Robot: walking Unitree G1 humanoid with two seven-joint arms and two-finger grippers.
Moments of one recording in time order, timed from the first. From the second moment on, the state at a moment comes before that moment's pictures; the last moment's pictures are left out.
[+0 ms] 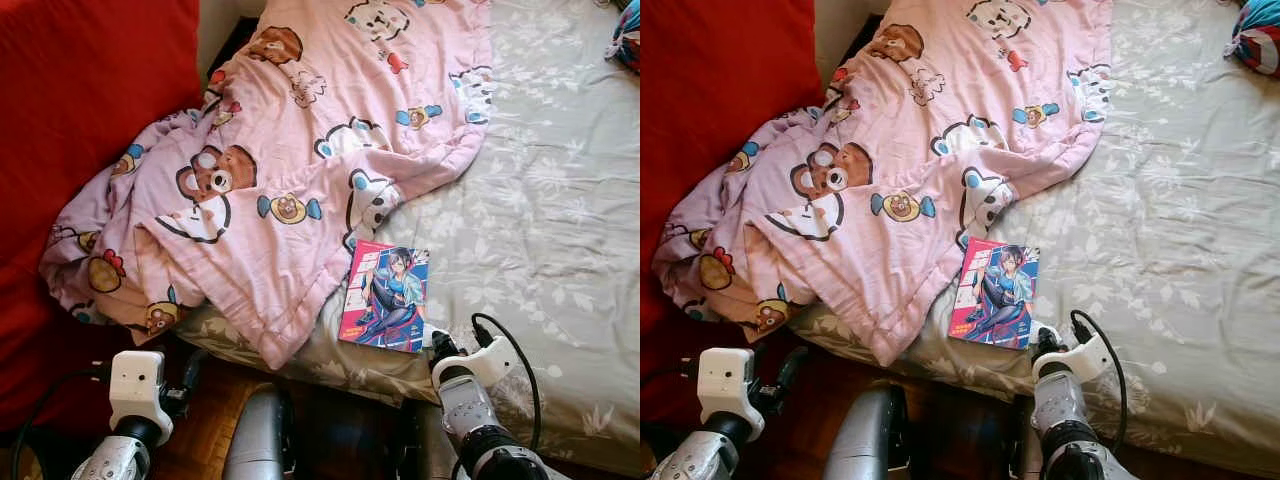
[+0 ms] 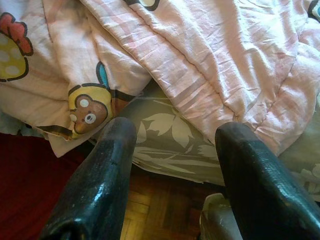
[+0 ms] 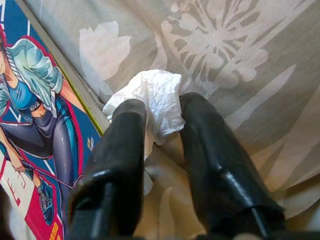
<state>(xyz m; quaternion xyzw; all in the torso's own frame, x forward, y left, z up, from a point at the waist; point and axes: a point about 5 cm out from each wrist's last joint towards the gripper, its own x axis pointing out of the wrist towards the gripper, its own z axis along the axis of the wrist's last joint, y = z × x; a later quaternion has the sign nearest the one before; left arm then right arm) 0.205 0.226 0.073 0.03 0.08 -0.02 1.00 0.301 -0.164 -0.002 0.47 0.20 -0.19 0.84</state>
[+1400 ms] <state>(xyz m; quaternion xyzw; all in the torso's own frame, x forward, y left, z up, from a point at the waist) 0.236 0.212 0.065 0.01 0.06 0.01 1.00 0.289 -0.181 0.029 0.16 0.05 -0.09 0.98</state>
